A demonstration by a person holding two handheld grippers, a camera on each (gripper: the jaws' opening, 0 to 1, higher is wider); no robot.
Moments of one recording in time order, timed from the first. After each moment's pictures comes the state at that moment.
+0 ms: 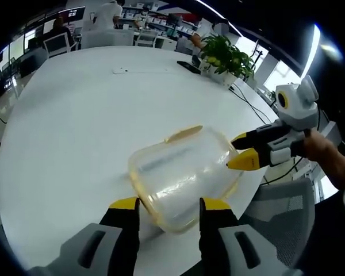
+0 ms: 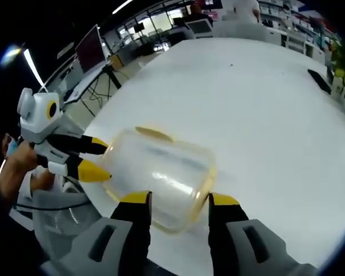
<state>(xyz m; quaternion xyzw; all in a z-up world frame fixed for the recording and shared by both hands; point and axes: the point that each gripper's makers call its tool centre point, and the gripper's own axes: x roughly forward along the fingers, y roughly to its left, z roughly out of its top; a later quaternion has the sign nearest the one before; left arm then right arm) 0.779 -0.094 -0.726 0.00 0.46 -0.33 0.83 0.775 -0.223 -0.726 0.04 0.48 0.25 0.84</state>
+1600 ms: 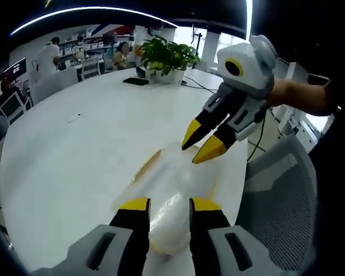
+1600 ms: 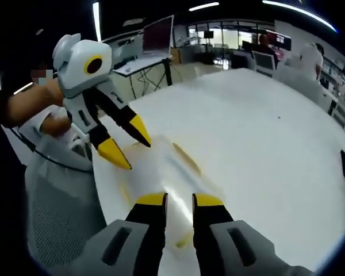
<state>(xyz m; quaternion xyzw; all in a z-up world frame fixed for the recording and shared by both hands) 0.783 -0.135 -0.693 0.14 0.34 -0.50 0.79 0.786 -0.193 -0.698 -0.12 0.36 0.44 0.81</state>
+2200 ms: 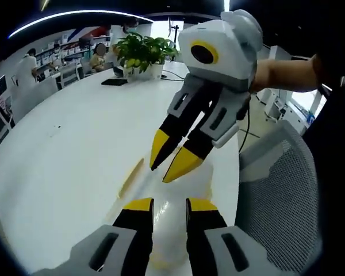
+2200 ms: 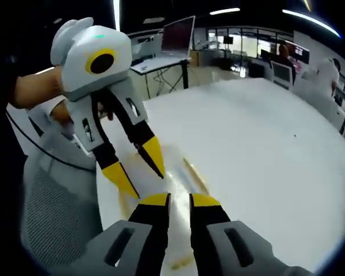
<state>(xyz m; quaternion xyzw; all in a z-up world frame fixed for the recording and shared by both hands) 0.781 -0.160 -0.699 0.18 0.33 -0.55 0.74 0.801 -0.166 -0.700 -0.15 0.33 0.49 0.79</state>
